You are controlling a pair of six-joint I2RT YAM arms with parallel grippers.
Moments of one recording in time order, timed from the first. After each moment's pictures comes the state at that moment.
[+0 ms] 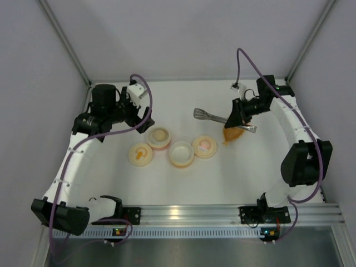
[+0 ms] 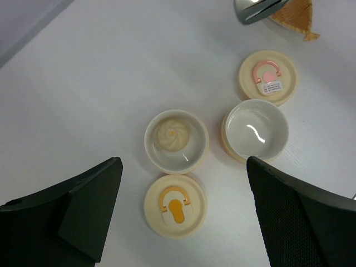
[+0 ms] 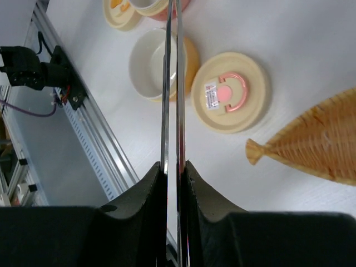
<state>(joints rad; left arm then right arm) -0.27 1.18 1.37 -0.74 0.47 0.35 0.10 1.65 1.53 -1.13 -0.91 -0.36</state>
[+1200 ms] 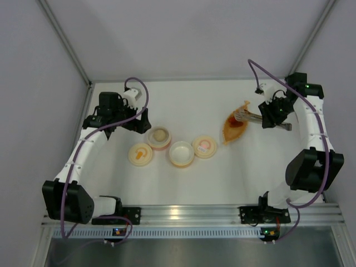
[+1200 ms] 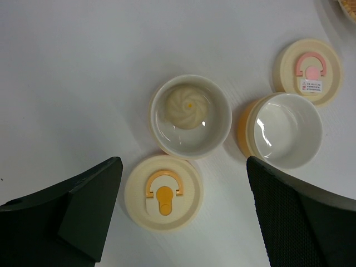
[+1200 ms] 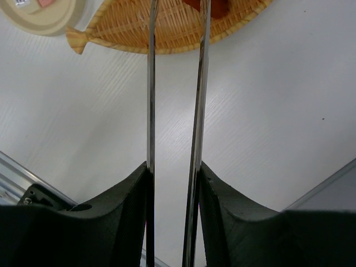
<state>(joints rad) -0.14 1.29 1.16 -0.59 0.41 0.13 -0.16 1.58 1.60 -1.29 -0.41 -0.79</state>
